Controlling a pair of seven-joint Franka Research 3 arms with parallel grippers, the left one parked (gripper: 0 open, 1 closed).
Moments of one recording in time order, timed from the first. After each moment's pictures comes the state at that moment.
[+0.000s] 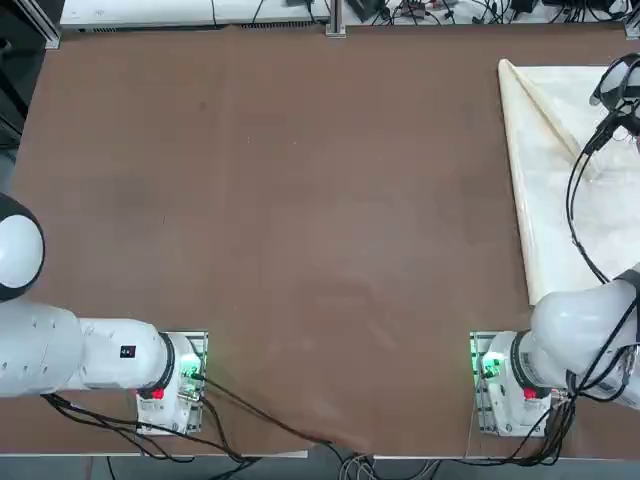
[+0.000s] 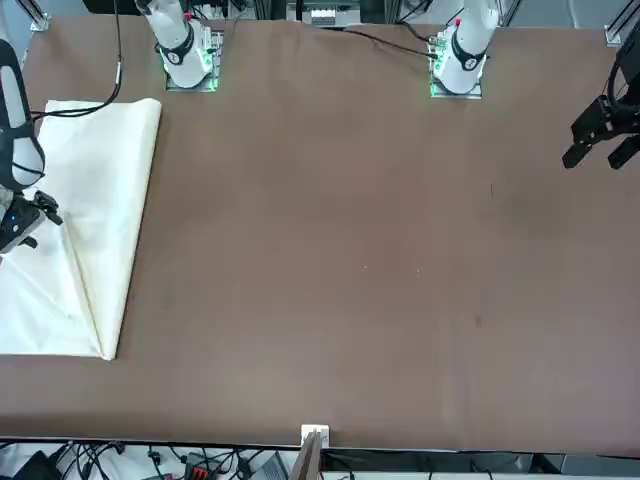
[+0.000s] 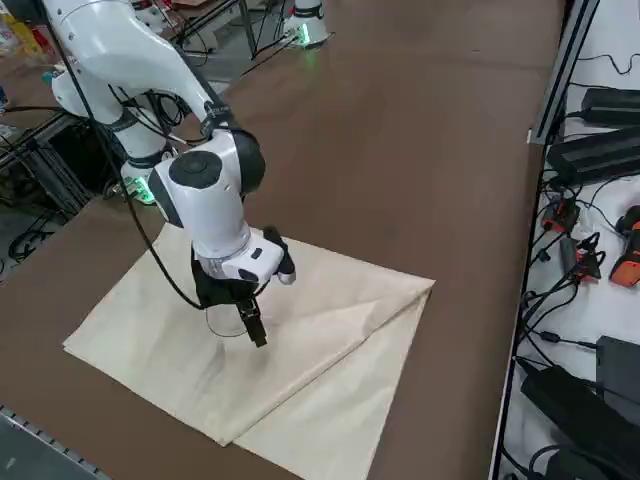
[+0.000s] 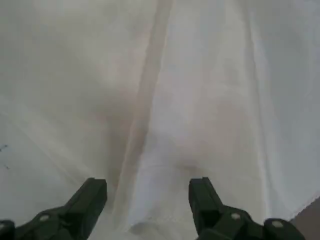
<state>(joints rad) -0.50 0.47 -0.06 -1.94 -0.08 2.49 -1.30</state>
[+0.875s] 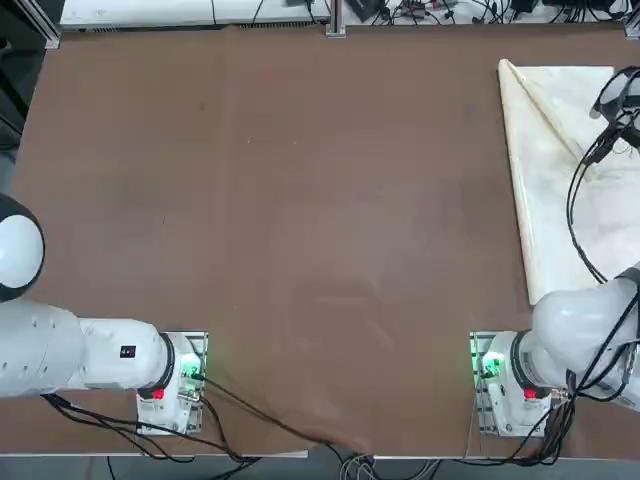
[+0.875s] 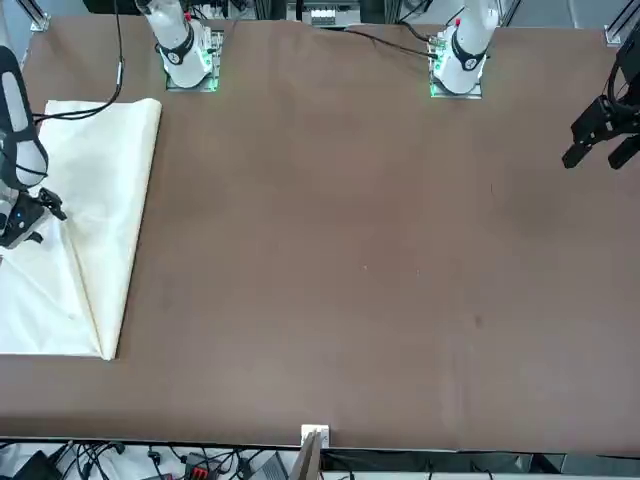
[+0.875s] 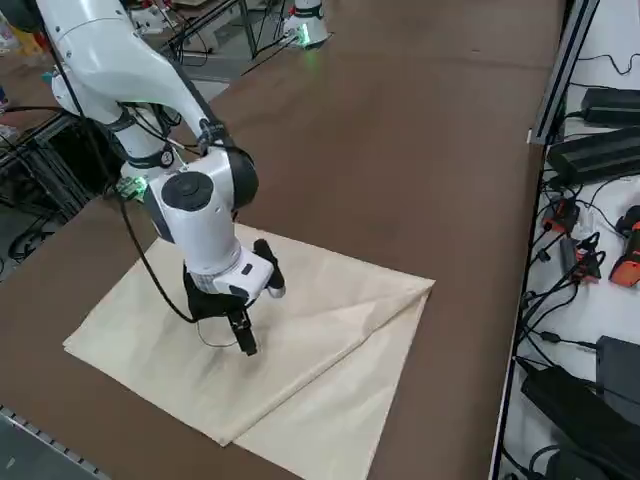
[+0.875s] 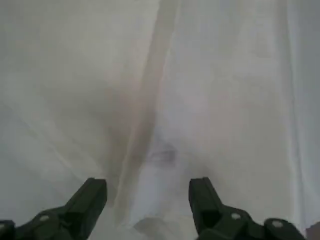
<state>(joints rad) -0.54 0.51 -0.06 -1.95 -0.08 2.51 -1.34</state>
